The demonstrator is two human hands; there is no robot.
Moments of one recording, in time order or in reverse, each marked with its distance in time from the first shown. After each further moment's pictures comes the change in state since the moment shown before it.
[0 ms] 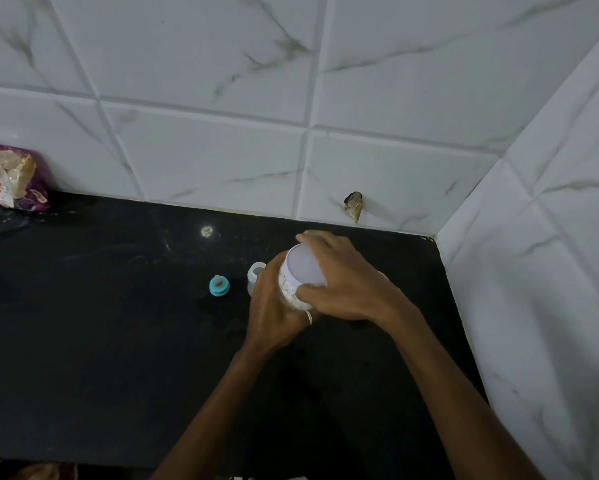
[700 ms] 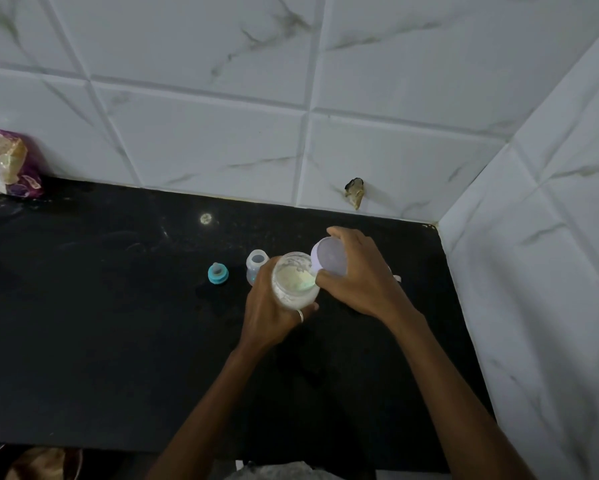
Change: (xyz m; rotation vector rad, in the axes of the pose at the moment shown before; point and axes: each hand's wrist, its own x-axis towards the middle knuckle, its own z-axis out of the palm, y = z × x) left_hand 0.004 -0.053 -0.022 0.381 -0.172 0.624; right_hand -0.001 0.048 0.034 0.209 0.261 0.126
